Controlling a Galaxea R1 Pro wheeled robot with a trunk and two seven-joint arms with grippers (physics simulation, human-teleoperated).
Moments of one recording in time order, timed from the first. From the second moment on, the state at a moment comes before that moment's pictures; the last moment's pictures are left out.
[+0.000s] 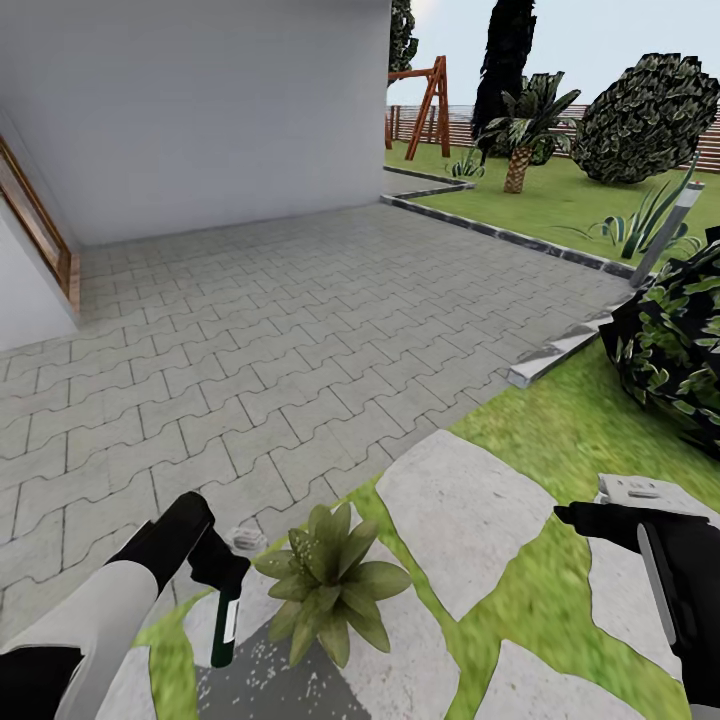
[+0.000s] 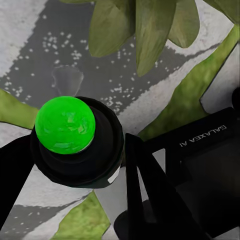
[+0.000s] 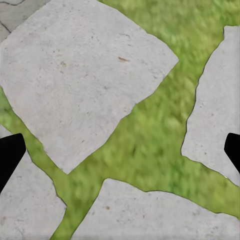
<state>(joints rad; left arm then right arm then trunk) -0.83 0.12 -0.05 -0.50 -0.62 1.01 -0.93 -0.42 -0.21 -0.31 -1.55 0.16 1.04 0.30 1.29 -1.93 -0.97</state>
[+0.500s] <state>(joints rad) -0.90 0.13 -0.05 -0.50 -0.63 1.01 -0.96 -0.42 -0.21 -0.31 -1.55 0.16 1.04 0.30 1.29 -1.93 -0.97</state>
